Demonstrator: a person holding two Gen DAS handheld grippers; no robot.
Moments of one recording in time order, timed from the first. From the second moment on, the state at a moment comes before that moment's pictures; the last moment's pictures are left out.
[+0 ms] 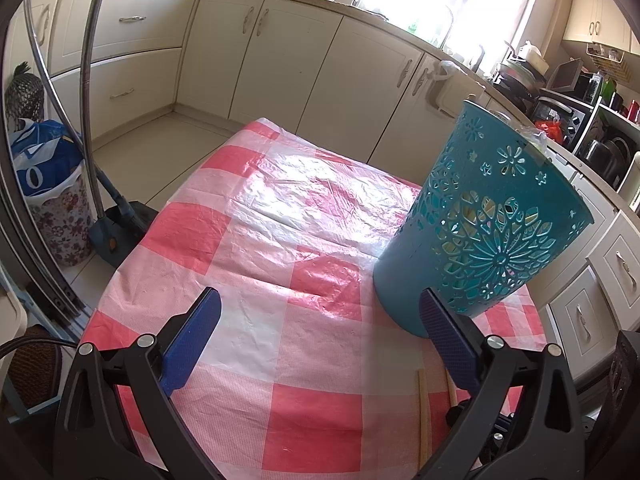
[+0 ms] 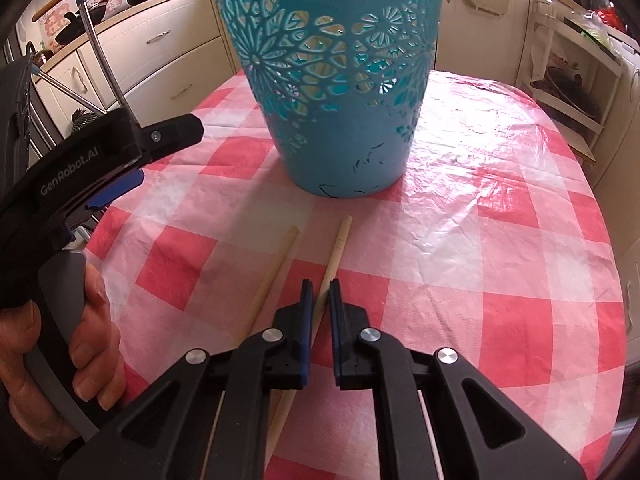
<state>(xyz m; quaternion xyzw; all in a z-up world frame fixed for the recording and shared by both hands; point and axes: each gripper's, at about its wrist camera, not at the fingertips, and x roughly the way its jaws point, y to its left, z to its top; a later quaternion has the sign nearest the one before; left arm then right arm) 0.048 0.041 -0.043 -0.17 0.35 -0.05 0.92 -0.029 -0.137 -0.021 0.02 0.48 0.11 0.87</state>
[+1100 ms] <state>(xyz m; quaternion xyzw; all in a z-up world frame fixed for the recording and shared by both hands) 0.005 -0.069 -0.057 0.07 0.45 -0.14 0.88 -0.048 -0.193 -0.017 0.04 0.50 0.10 0.86</state>
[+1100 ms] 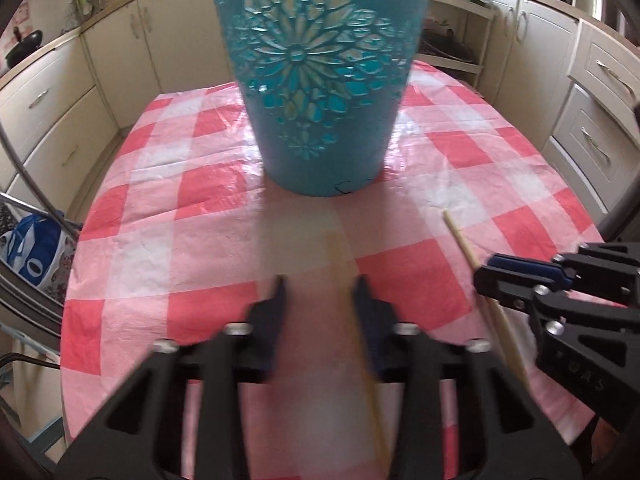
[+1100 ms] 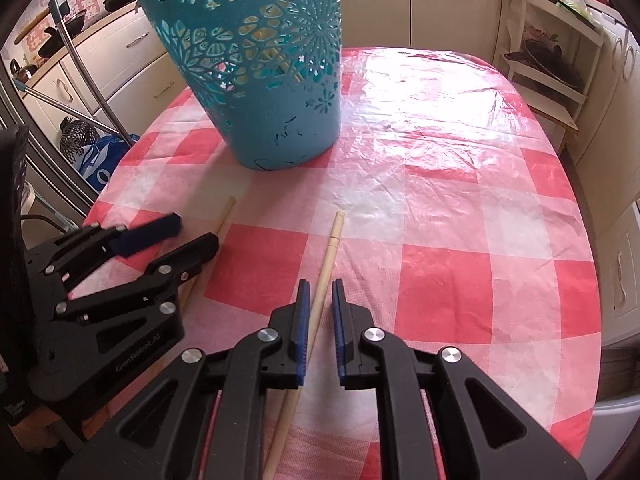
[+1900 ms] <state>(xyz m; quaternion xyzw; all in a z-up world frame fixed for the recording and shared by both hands) 0.003 -0.046 -0.040 0.04 0.45 -0.19 0.87 -0.045 -0.188 -0.017 0.04 0.50 0.10 0.86</state>
